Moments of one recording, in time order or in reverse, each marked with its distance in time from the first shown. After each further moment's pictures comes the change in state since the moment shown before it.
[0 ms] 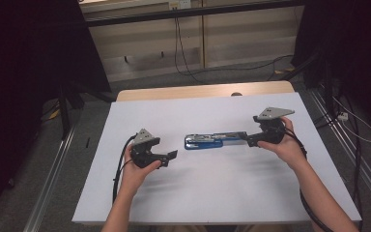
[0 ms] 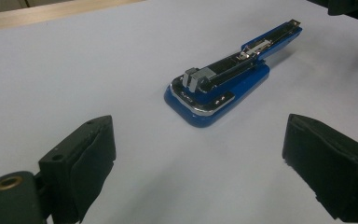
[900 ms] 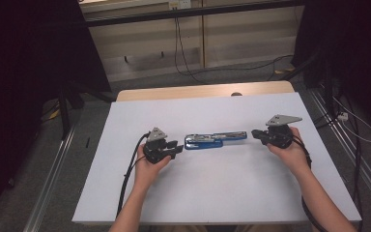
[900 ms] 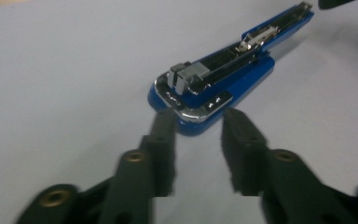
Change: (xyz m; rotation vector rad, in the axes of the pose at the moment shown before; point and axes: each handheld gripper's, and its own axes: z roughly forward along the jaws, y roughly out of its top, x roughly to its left) left arm -0.011 0.005 0.037 0.084 0.024 0.011; right arm -0.011 -0.035 -0.005 0.056 -0.030 0.073
